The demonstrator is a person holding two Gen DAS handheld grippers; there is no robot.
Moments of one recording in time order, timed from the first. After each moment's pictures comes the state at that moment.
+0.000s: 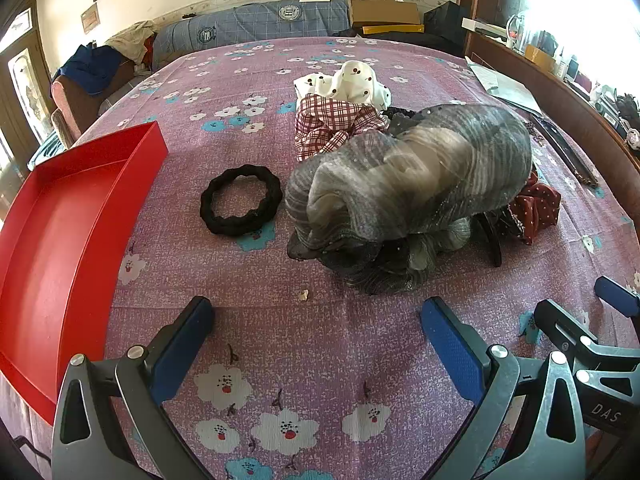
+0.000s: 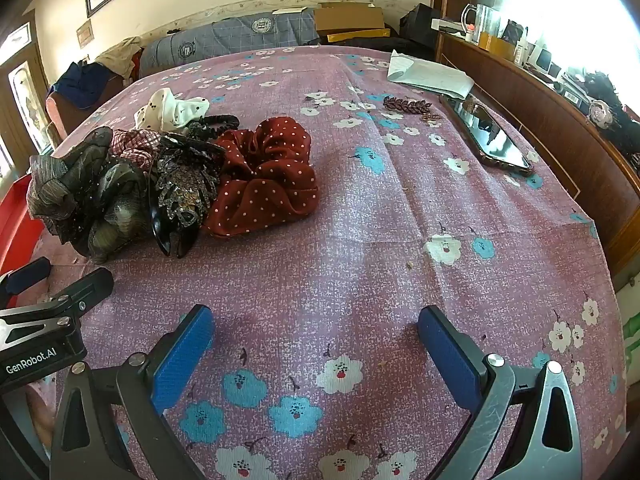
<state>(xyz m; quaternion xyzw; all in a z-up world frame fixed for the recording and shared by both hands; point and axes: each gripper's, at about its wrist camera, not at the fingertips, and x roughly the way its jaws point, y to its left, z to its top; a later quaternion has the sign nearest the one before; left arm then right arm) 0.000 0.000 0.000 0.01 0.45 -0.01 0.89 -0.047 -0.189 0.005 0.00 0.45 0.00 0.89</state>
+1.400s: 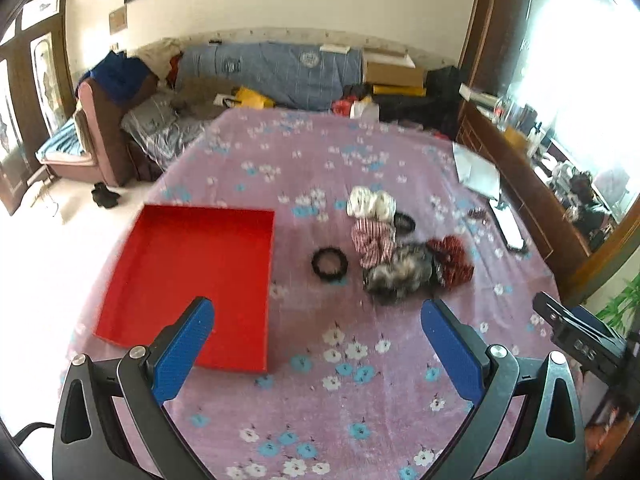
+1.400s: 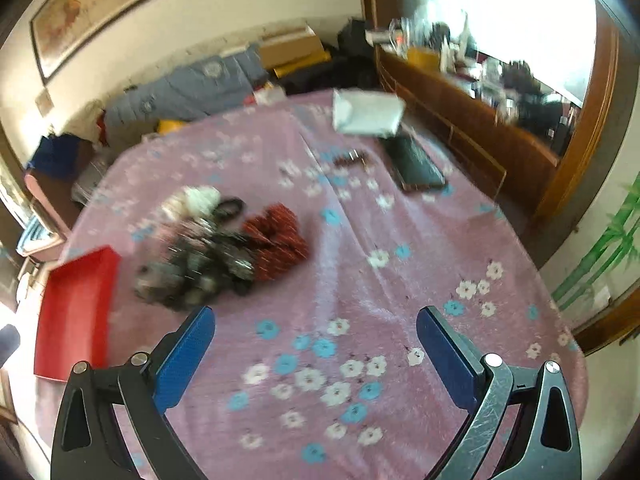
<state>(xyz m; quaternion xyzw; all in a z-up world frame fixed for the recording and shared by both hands) -0.102 0.104 0.205 -0.05 0.41 -0.01 0.91 -0.116 -0.173 0.160 0.09 0.40 -0.07 0.91</state>
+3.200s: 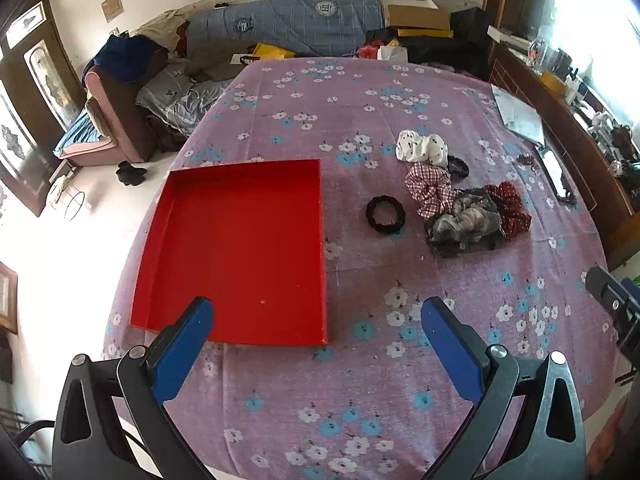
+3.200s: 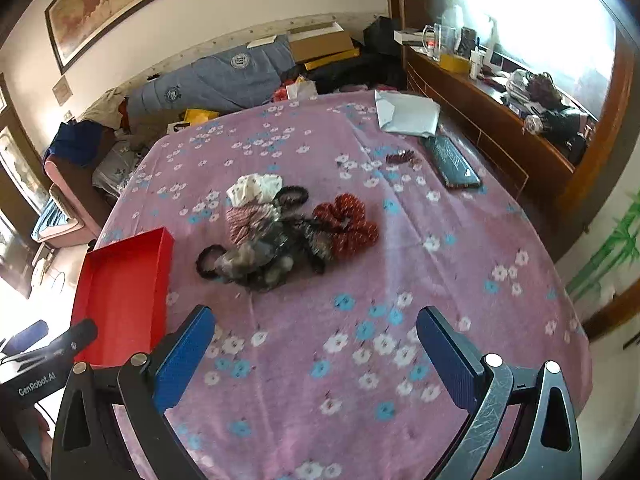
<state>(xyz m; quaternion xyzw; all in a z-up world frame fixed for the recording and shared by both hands) -0.075 0.122 0.164 0.02 0.50 0.03 0.86 -0.116 -0.118 0.168 0.09 0.44 -0.04 0.89</state>
